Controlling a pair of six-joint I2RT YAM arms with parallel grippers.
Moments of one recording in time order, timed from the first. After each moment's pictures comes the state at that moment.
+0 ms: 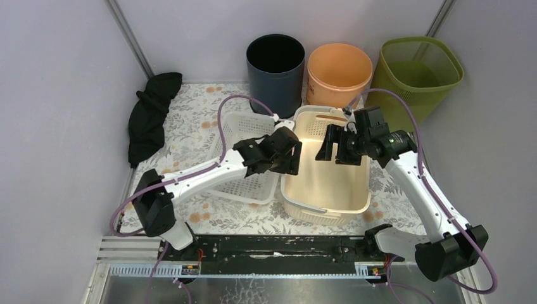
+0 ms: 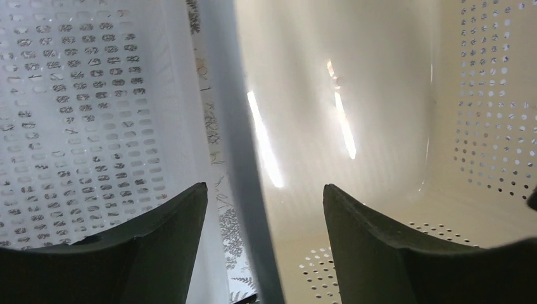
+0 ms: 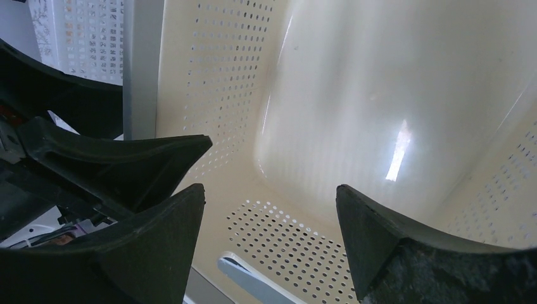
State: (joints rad) left arm -0.95 1.58 1.32 -0.63 -0.19 -0.65; right arm 0.35 1.17 1.18 -0.94 -0.30 0.47
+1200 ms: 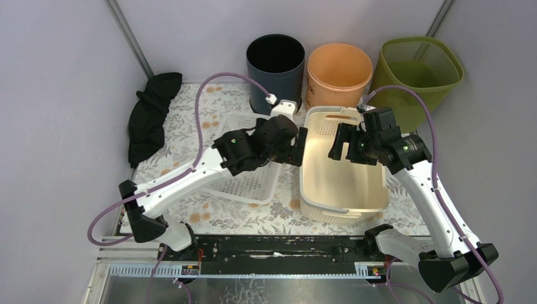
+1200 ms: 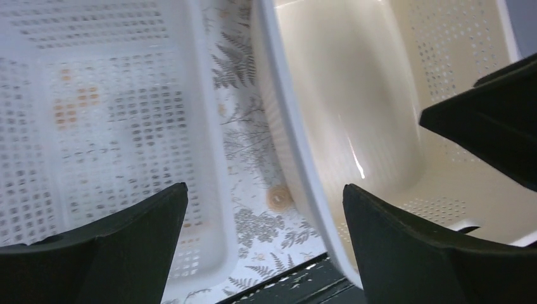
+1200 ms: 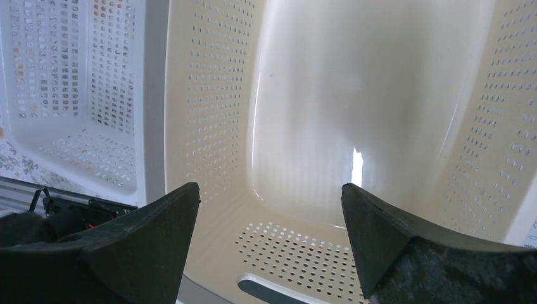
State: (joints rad) left arm -1.04 1.55 1.66 -0.87 -0.37 -0.58; right arm 0.35 1.09 1.25 -1.05 -0.07 0.45
